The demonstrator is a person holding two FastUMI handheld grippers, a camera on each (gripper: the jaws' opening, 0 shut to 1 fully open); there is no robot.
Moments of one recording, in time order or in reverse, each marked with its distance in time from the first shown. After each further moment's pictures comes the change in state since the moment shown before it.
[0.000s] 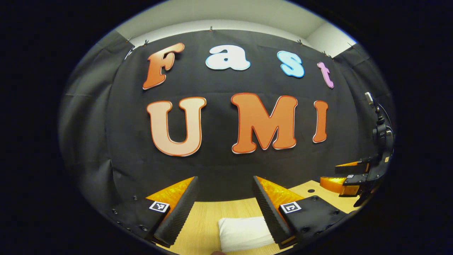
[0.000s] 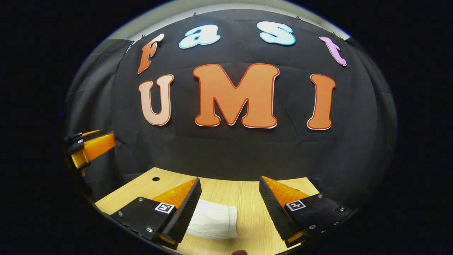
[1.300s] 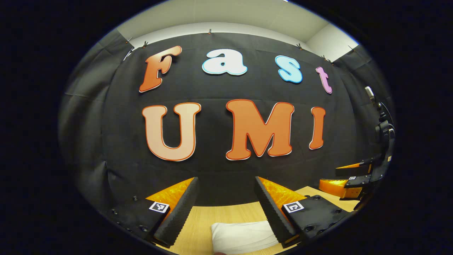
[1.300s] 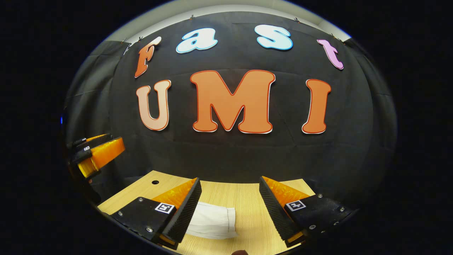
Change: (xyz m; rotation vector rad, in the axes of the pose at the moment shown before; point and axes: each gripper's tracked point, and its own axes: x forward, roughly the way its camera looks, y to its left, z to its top) left arm 0.015 -0.008 0.003 -0.023 0.014 -0.009; right arm -0.015 -0.007 0.018 0.001 -0.002 -0.035
